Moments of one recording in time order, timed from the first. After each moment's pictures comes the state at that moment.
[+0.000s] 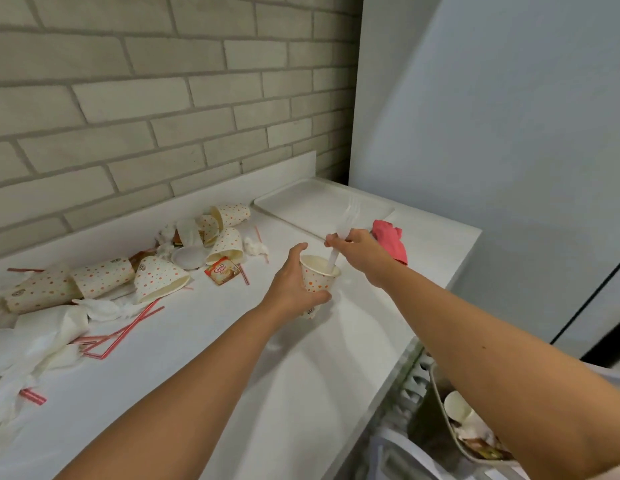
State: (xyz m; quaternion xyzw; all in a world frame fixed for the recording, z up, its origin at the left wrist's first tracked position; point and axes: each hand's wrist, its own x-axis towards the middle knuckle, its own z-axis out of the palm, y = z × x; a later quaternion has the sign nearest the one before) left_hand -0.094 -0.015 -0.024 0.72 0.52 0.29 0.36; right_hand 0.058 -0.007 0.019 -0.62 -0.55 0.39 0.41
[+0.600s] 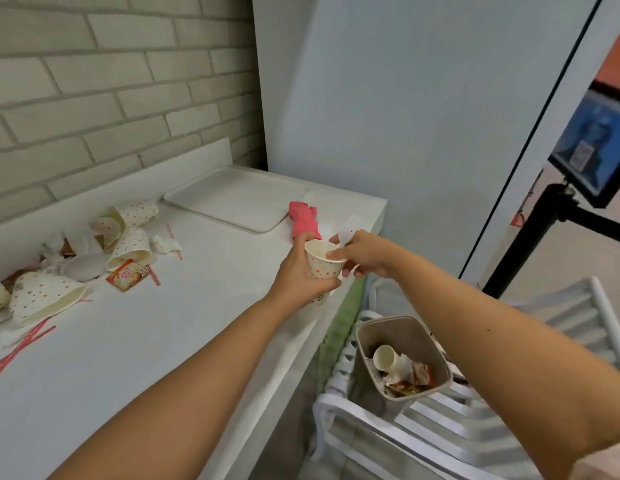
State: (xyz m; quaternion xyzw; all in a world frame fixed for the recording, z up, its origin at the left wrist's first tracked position) left_hand 0.036 -0.067 -0.025 0.76 0.41 0.30 0.40; right_hand 0.188 -0.087 0.009 -0.69 -0.51 0.42 0.30
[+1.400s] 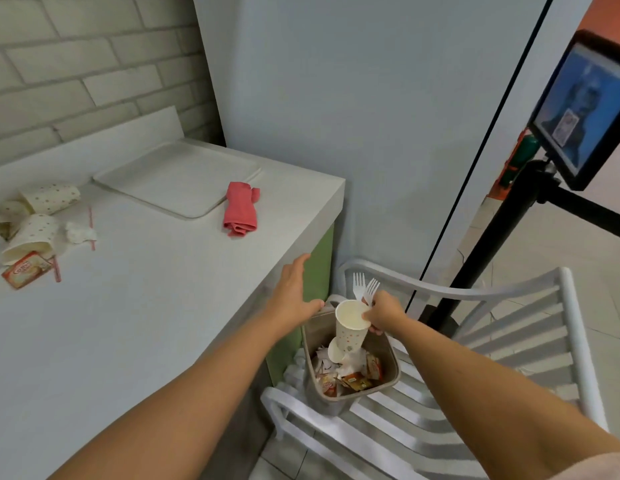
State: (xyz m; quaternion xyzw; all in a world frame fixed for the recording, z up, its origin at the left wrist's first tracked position) left_hand 0.164 -0.095 -0.089 0.80 0.46 0.16 0.36; right_hand 0.353 -0.136 -0.158 -0.84 -0.39 0.34 0.15
